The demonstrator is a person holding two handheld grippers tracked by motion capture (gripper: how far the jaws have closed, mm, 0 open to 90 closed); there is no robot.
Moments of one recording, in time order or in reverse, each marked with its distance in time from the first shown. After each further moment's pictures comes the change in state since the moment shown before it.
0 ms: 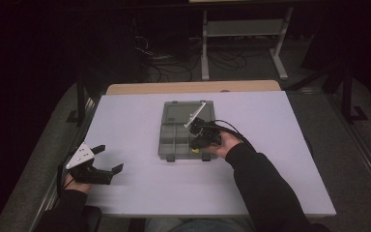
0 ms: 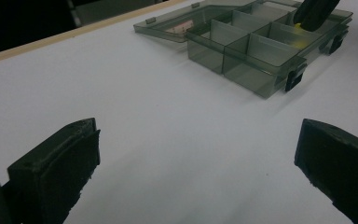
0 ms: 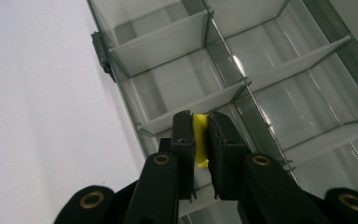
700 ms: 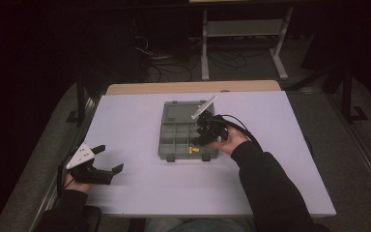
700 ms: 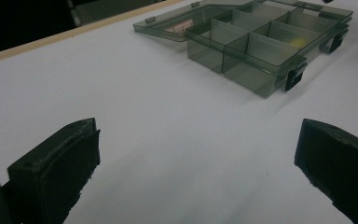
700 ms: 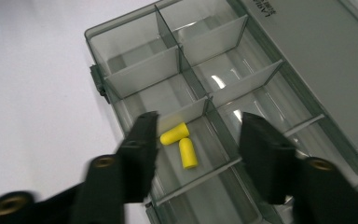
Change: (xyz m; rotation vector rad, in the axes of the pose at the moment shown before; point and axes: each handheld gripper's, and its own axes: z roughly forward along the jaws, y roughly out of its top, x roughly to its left) left arm 0.000 0.000 0.000 0.002 -0.001 0.001; right arm -0.006 -0.006 -0.032 -0.123 -0.043 0.036
